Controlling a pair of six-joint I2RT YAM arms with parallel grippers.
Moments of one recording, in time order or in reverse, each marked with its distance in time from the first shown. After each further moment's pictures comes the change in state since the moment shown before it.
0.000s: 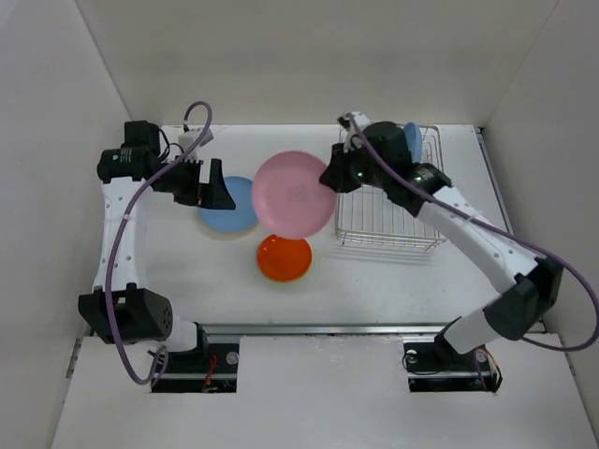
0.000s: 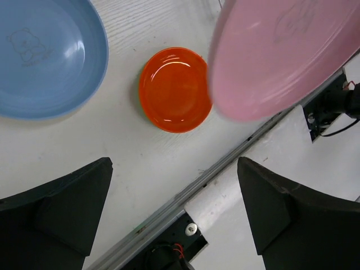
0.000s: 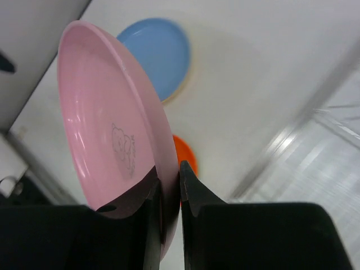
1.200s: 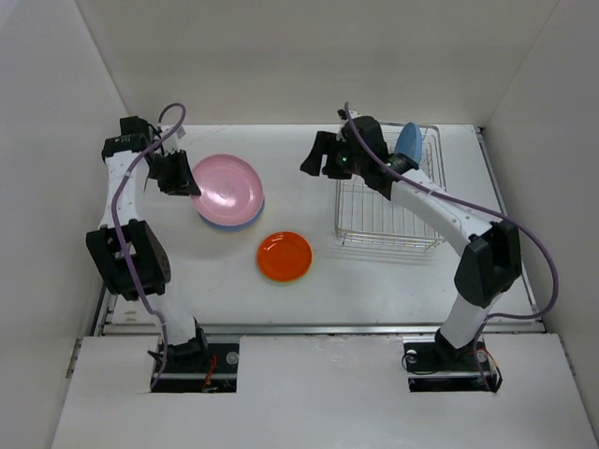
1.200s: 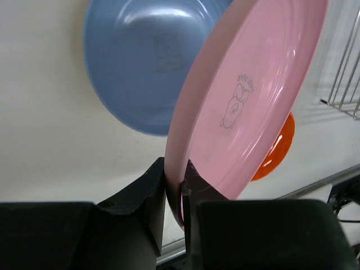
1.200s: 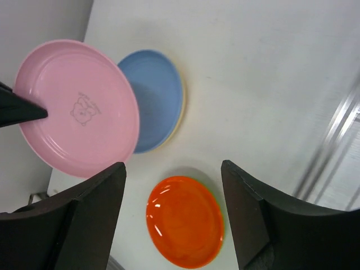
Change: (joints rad) left arm 0.124 0.307 0.039 0.210 -0.219 -0.198; right arm -0.023 0.303 0.059 0.201 -0.057 0.302
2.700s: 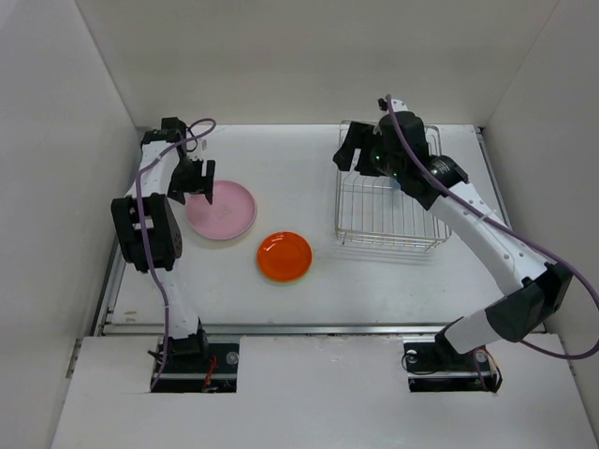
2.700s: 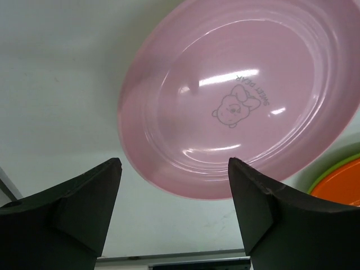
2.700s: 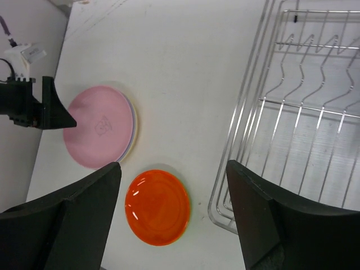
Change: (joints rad) left arm -0.128 0.260 0.115 0.024 -0.417 0.003; right arm -0.035 -0.286 -0.023 -0.228 0.254 -0.050
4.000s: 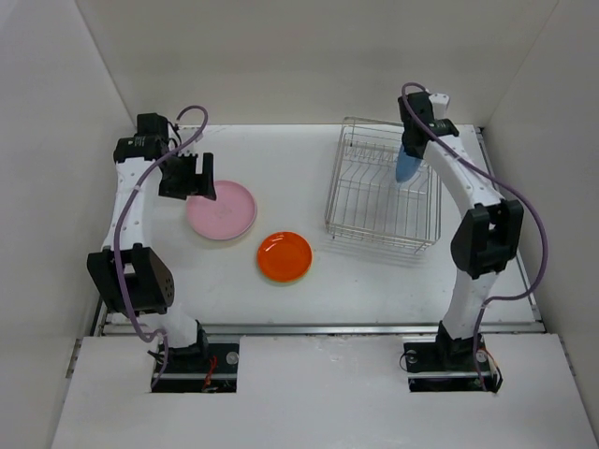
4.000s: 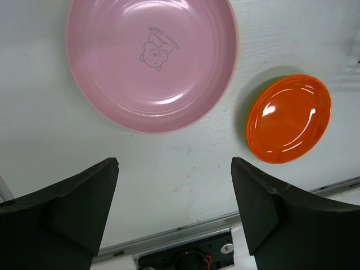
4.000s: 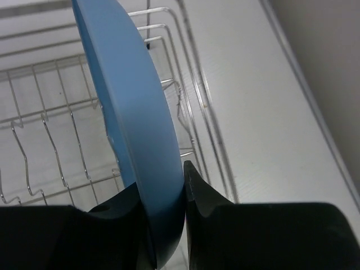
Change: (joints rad) left arm 0.002 -0.376 -0.142 -0.064 0.205 0.051; right arm -0.338 0.480 0.301 -0.240 0.518 -0.121
